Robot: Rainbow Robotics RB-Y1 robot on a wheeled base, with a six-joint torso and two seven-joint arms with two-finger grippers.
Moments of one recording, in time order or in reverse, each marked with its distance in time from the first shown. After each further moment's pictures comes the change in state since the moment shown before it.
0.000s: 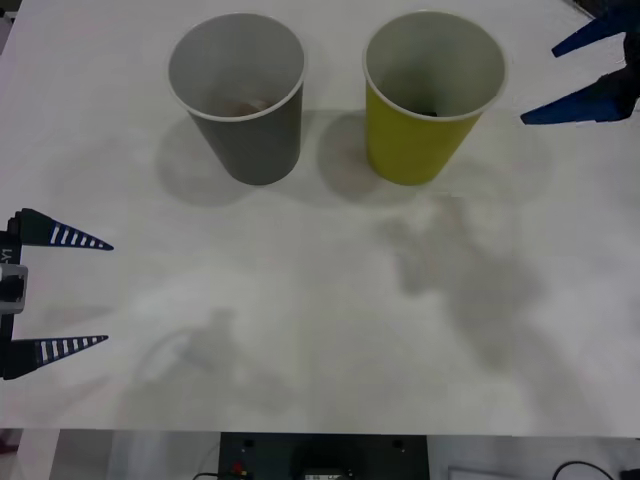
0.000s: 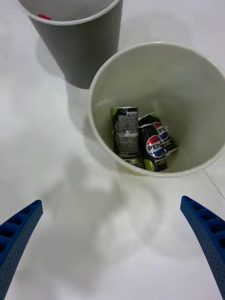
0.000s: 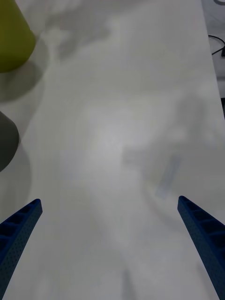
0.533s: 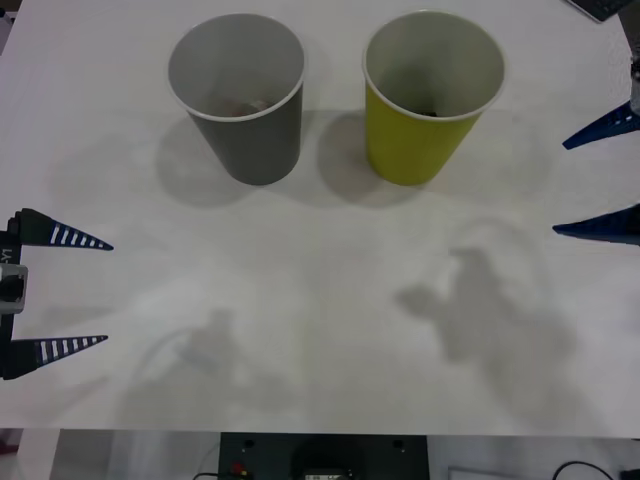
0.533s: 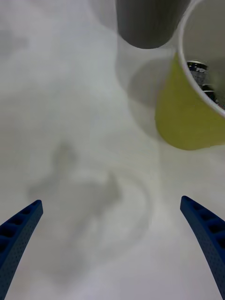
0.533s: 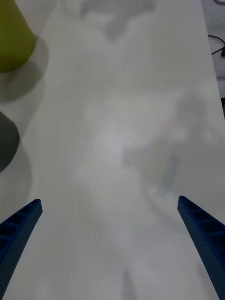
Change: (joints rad) right arm 0.438 -0.030 -0.197 -0.275 -0.073 0.022 0.235; left arm 0.000 0.000 0.000 0.000 0.000 0.000 0.000
